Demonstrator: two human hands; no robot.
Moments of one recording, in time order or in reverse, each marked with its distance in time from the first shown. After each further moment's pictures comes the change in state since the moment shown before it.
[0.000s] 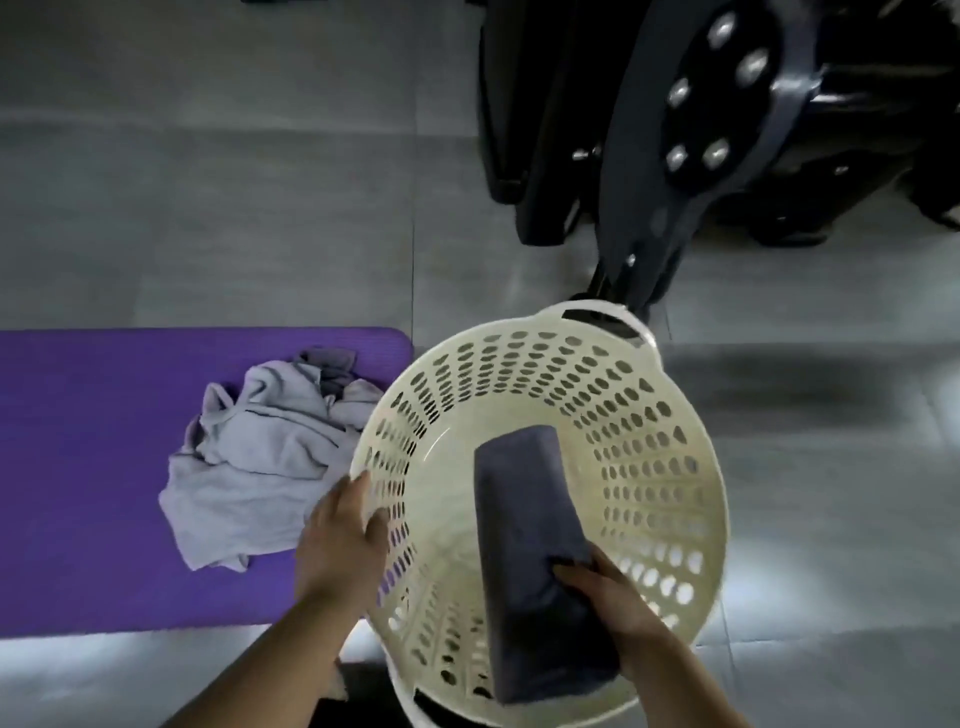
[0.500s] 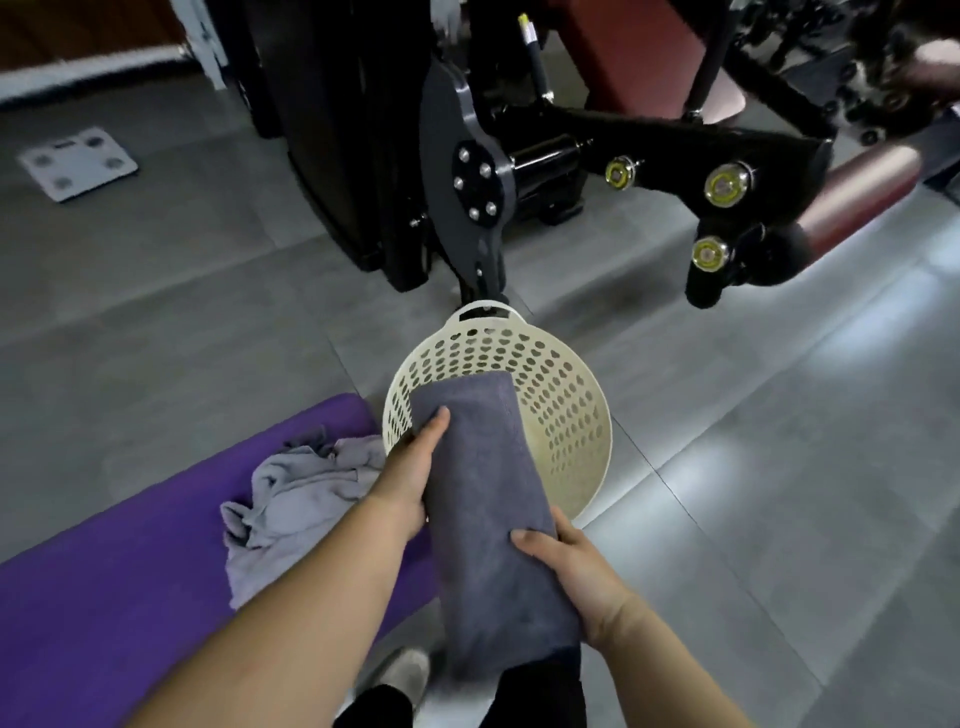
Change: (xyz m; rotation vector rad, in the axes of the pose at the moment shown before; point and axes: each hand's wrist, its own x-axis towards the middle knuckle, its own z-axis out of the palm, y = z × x) left_hand -0.138 0.061 -0.178 -0.741 -0.726 -0.045; right_hand -0.274 0.043 0.190 0.270 0.135 -0.314
